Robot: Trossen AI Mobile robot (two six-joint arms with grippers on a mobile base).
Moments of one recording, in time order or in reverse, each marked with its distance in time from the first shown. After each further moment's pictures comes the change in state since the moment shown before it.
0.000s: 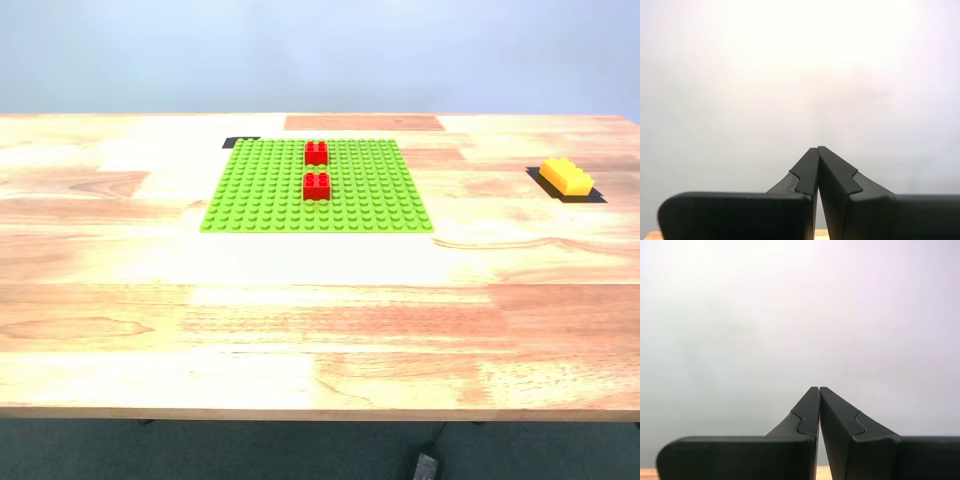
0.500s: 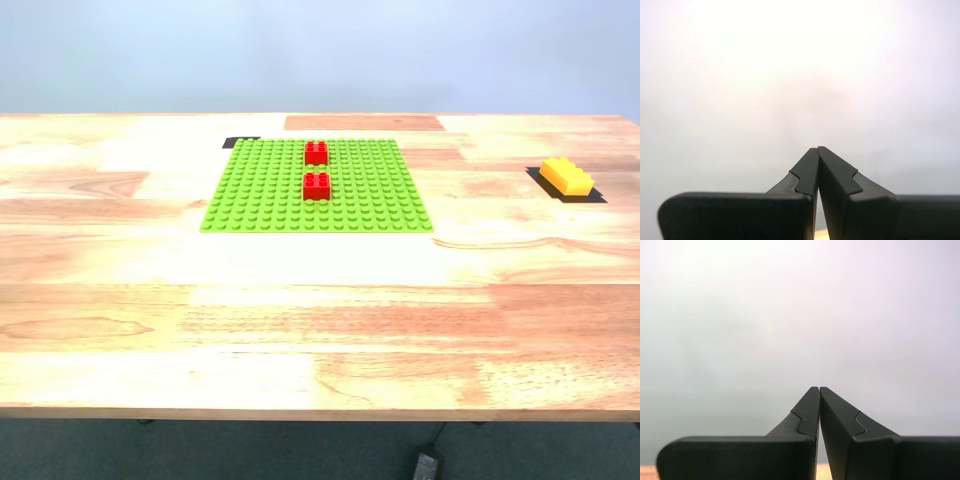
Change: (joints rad) arm 0 0.000 -0.049 0.019 -0.050 0.233 0.039; arm 1 0.000 0.000 0.035 -0.069 0.001 -0.005
